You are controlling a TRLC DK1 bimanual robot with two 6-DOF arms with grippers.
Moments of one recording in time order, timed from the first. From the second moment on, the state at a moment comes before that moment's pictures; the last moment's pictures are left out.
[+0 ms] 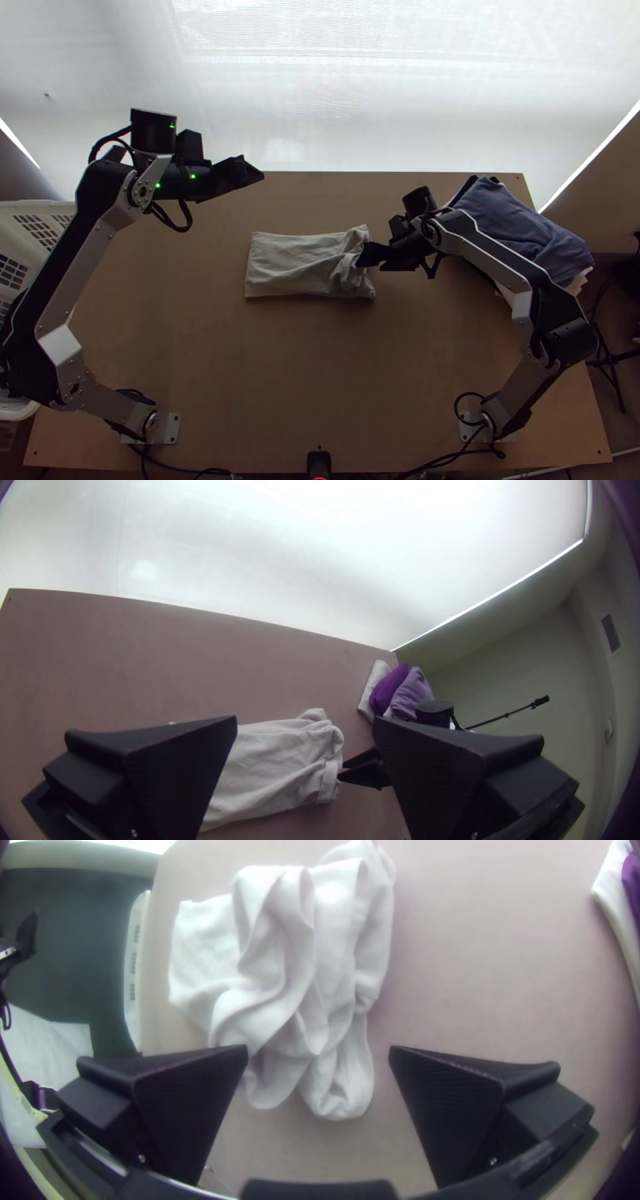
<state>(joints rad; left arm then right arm) -0.26 1.64 1.81 -0.84 0.41 -0.50 0.37 1.83 1.31 -0.69 -0.54 0.33</state>
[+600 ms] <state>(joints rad) -0.27 1.63 1.83 -0.85 0.41 -0.51 0.40 1.75 1.36 -0.64 -0.49 0.34</state>
